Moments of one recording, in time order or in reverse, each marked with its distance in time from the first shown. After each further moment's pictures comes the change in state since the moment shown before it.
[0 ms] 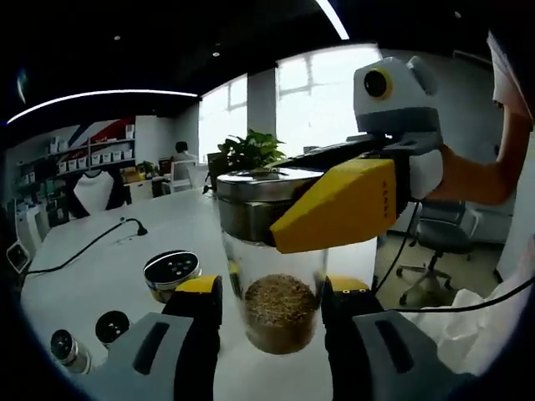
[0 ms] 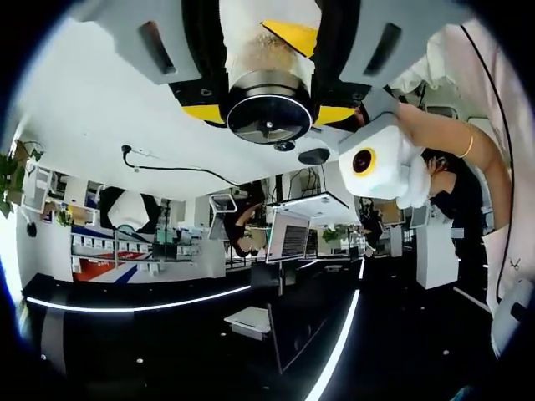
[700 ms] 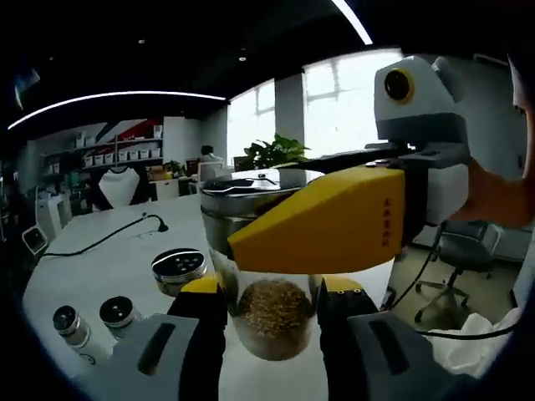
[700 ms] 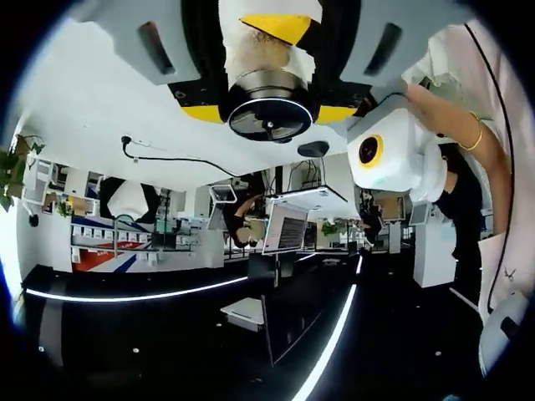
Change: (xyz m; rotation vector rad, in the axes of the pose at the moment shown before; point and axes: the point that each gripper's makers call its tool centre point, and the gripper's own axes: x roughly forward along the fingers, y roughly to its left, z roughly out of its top) left arm 0.002 0.002 0.001 -0.058 -0.016 0.193; right arm 0.002 0.005 0.002 -0.003 -0.050 -0.033
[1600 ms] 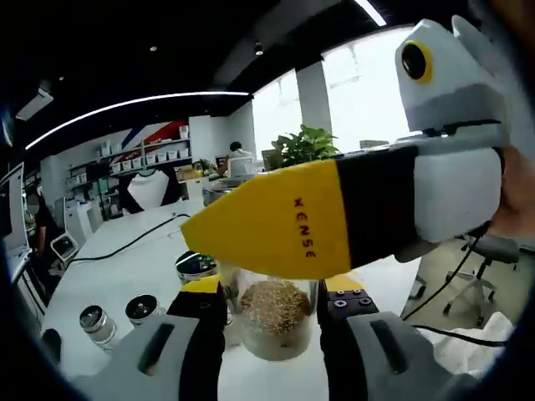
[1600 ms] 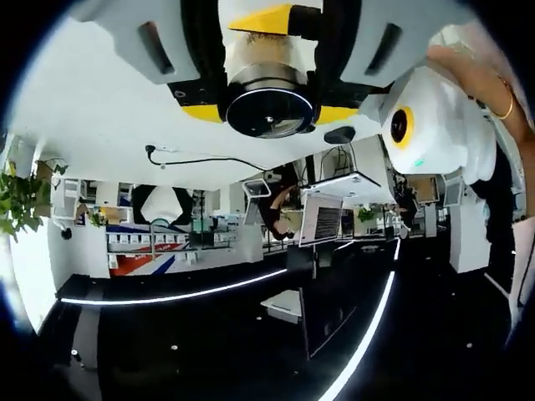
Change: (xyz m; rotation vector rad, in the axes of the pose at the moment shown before) left arm -0.006 0.009 0.005 0.067 0.012 0.131; right arm 0.002 -0.017 0.007 0.089 -0.055 -0.169
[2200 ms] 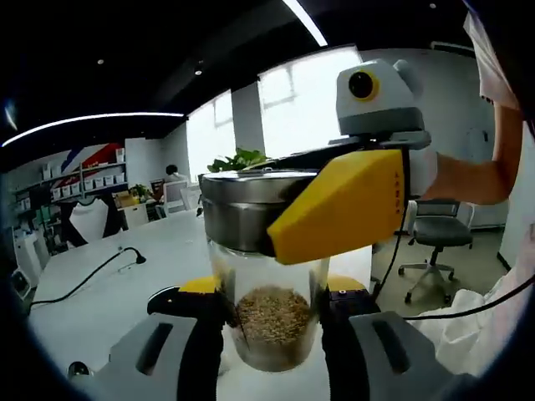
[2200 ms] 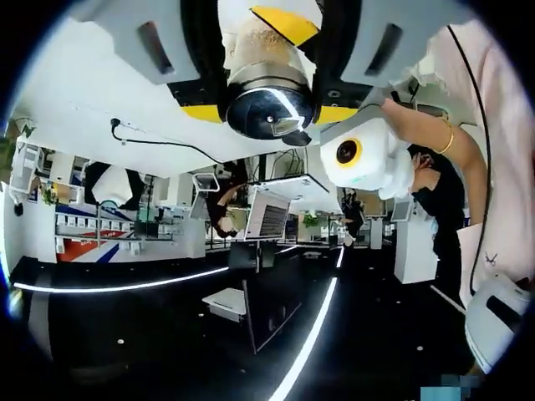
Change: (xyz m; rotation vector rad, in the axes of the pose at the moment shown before) left arm -0.002 -0.020 0.022 0.052 -0.082 -0.329; right arm -0.016 0.025 0.018 -0.115 0.007 0.289
